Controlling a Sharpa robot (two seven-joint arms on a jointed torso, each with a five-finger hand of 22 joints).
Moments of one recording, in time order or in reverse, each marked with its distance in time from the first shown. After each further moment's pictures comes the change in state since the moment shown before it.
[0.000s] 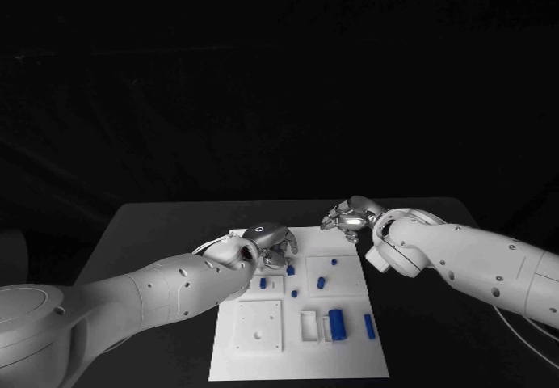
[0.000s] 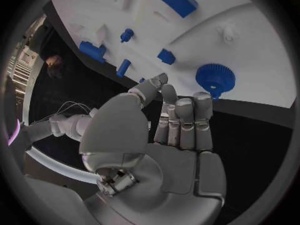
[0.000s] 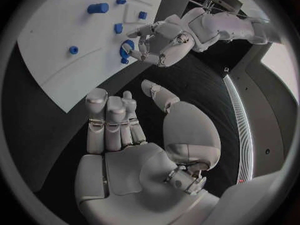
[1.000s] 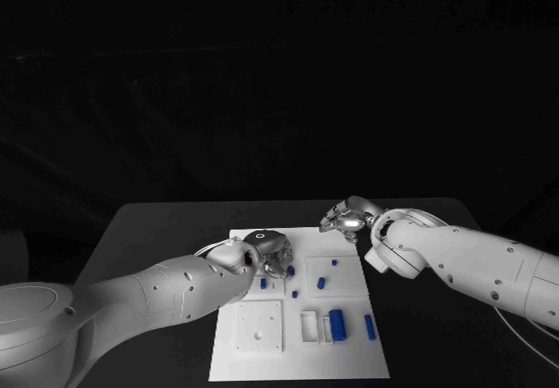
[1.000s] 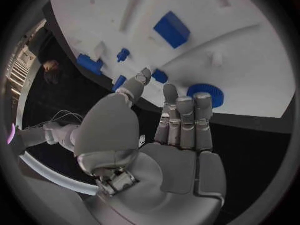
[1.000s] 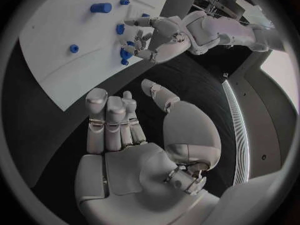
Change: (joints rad) left arm 0.005 0.024 -0.053 -0.034 -0.026 0.076 -0.084; left_hand -0.113 -0.127 -0.083 0.037 -0.123 -0.056 0.023 -0.038 -0.017 -0.035 0.027 -0.016 -0.011 -0.024 0.020 -0.026 -0.020 0.006 -0.022 0.004 -0.015 0.000; right arm 0.000 0.004 0.000 0.009 -0.057 0.001 0.000; right_hand 0.008 -0.008 0.003 -0.003 0.000 -0.001 0.003 0.000 0.001 0.000 0.000 0.005 -0.002 0.003 -0.003 0.000 0.001 0.000 -0.006 -0.002 0.004 0.000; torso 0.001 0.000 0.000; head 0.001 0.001
